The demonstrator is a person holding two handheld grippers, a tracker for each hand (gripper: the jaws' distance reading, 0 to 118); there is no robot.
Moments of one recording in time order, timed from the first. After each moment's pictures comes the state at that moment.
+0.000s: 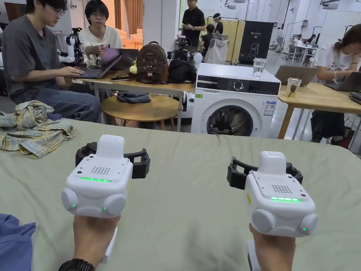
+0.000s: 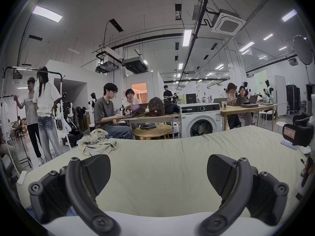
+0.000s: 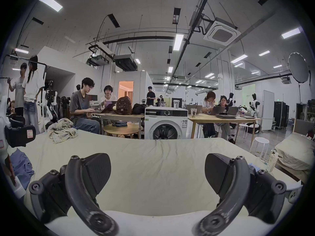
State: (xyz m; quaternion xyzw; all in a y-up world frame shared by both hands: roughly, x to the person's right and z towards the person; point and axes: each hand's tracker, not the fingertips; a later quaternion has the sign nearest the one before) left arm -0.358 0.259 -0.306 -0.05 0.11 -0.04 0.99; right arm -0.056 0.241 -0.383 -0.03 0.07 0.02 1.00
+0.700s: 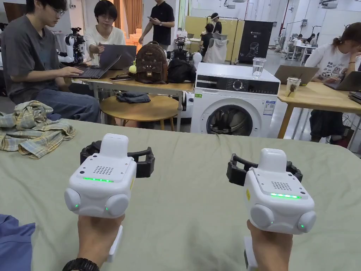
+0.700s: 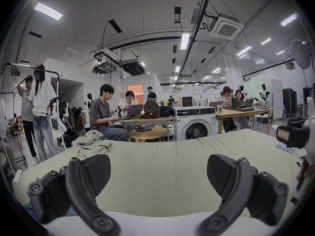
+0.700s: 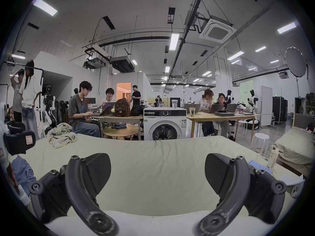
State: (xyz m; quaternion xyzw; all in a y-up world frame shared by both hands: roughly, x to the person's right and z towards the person) left arm -0.352 0.262 -0.308 -0.03 0.09 -0.03 1.00; right arm -0.059 0.246 -0.385 -0.04 0.07 0.00 1.00
